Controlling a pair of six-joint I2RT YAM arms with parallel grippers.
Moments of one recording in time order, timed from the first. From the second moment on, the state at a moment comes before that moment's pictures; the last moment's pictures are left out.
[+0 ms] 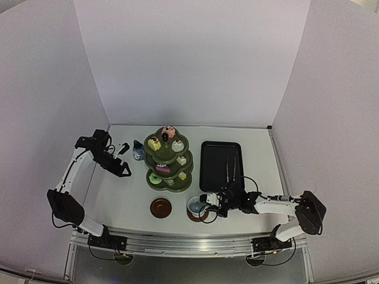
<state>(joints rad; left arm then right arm) -0.16 1.51 1.51 -1.35 0.42 0.32 0.90 1.44 0.67 -0.05 -0.33 -0.42</state>
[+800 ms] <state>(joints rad) -0.16 1.51 1.51 -1.35 0.42 0.32 0.89 1.45 0.67 -0.03 -0.34 -0.42</state>
